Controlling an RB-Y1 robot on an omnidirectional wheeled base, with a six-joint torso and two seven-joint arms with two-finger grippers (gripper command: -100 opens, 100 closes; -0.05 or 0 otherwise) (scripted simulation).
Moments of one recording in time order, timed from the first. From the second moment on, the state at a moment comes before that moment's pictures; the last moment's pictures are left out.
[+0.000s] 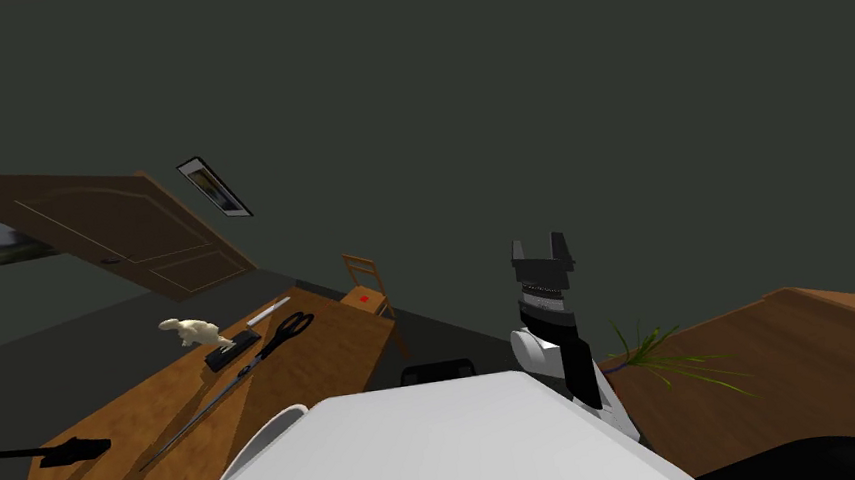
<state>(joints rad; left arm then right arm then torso) 1.00 0.30 0.27 -1.86 0.40 0.72 0.52 0.51 0.03 -0.07 -2.34 -0.08 -0.56 -0.17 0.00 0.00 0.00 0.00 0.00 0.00</state>
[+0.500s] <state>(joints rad) 0.96 0.29 0.26 -1.80 0.38 0.69 0.51 0.51 0.03 -0.07 -2.34 -0.08 -0.56 -0.17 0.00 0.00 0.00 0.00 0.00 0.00</state>
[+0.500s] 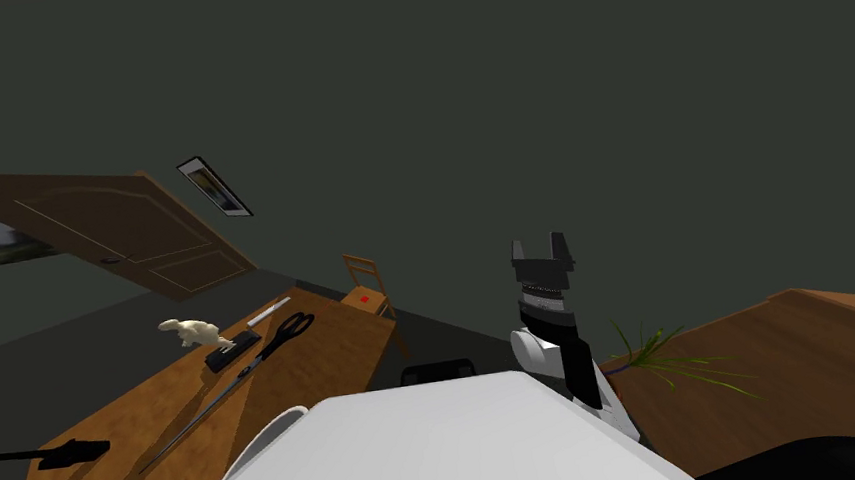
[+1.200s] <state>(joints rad) 0.98 0.30 0.26 -1.84 0.39 0.70 0.52 0.51 0.03 -0.07 -2.34 -0.08 -0.56 -0.17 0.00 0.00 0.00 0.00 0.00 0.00</state>
